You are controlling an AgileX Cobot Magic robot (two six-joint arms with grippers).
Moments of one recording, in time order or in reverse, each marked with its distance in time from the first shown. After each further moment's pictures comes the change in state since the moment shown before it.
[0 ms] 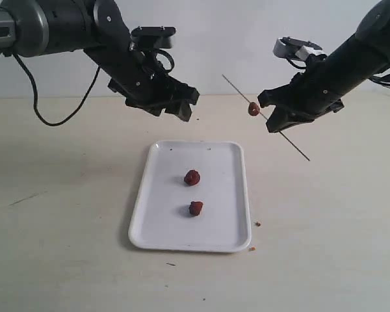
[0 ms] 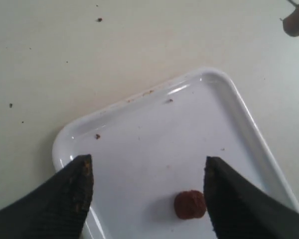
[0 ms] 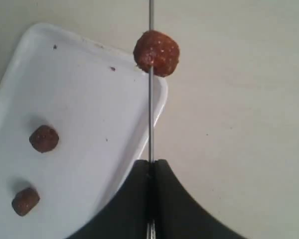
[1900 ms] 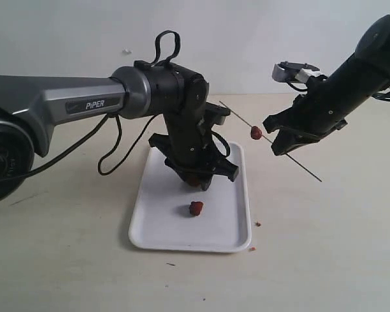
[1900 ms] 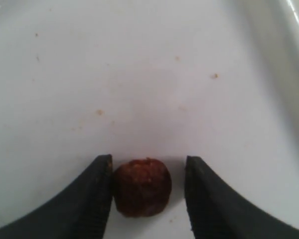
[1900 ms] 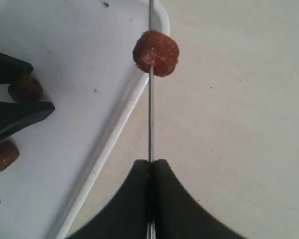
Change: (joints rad) left arm -0.212 0.250 -0.146 0.305 0.197 -0.312; right arm -0.005 -0.001 0.079 -0.038 0.017 -0.067
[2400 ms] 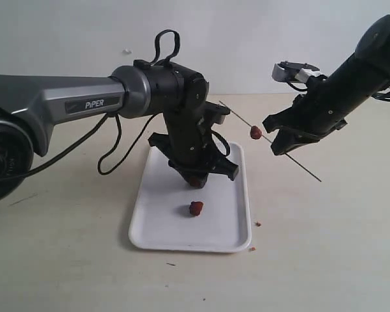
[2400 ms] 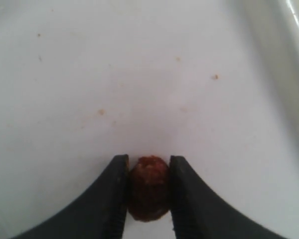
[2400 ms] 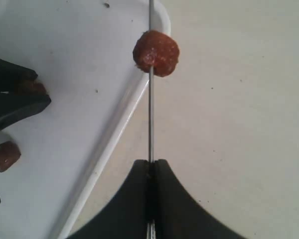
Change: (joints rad) left arm 0.000 0.000 0.000 0.000 0.002 -0.007; right arm 0.000 0.000 0.000 0.004 0.000 -0.001
